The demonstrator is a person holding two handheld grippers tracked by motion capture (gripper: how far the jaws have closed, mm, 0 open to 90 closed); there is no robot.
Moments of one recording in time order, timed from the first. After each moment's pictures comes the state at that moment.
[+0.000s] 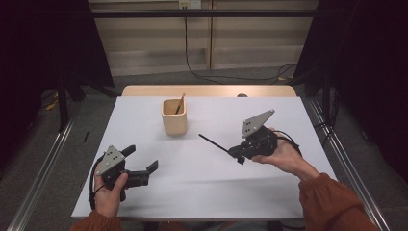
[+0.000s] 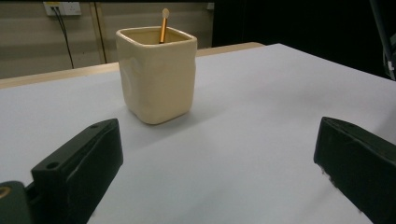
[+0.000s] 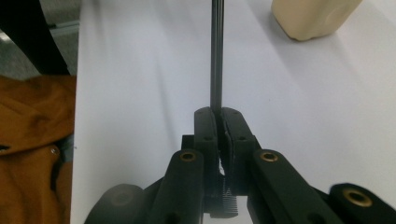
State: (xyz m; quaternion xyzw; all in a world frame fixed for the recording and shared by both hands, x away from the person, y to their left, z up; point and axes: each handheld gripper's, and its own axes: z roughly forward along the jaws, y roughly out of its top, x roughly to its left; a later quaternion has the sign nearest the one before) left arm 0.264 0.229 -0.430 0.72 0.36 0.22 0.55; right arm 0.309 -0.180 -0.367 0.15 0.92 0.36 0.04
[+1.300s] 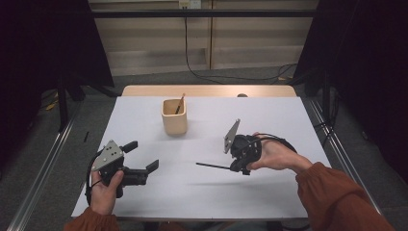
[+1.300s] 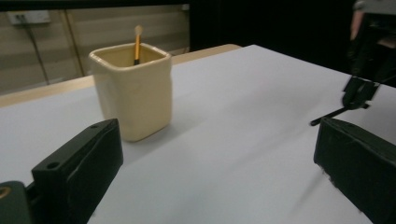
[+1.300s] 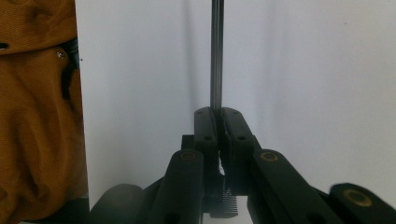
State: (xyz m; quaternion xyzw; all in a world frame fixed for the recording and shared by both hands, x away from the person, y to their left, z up) left arm 0.265 0.227 -0.402 0.75 0.30 0.18 0.56; right arm 0.312 -0.143 -0.384 0.10 0.98 0.16 -0.03
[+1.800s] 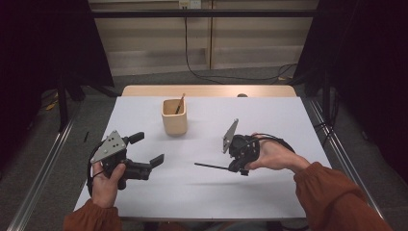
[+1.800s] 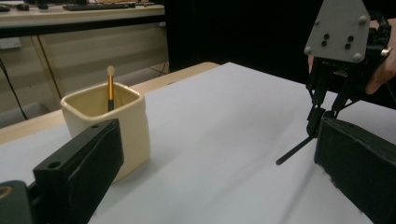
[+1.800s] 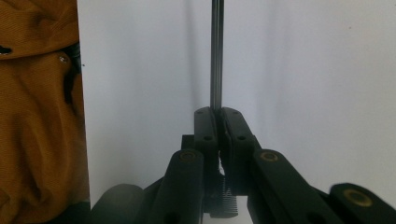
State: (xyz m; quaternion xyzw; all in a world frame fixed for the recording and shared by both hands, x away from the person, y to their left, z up) left arm 0.273 0.211 -0.370 0.75 0.26 0.18 0.59; right arm 0.314 -0.140 -0.386 0.09 0.98 0.16 -0.04
